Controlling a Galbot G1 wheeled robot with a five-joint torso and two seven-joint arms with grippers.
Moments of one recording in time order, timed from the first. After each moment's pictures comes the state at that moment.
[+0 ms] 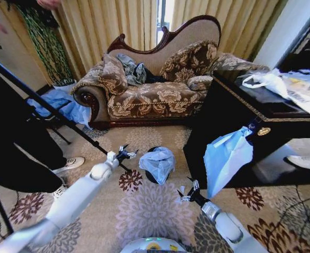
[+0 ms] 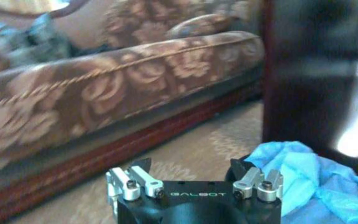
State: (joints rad) left arm 0.60 -0.84 0.19 -1.45 -0.57 0.05 0.15; right arm -1.41 1.00 0.31 1.72 -0.23 0.16 -0.19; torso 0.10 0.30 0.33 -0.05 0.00
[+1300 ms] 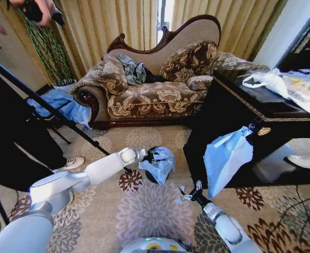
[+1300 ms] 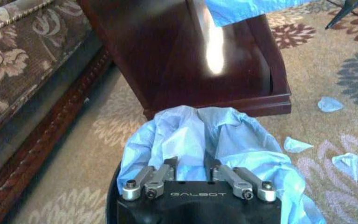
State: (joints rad) left arm 0.14 -1.08 0.79 -1.09 -0.35 -0.01 0.44; right arm -1.41 1.07 0.36 1.65 -0.25 0.21 -0.18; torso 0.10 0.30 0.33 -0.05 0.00
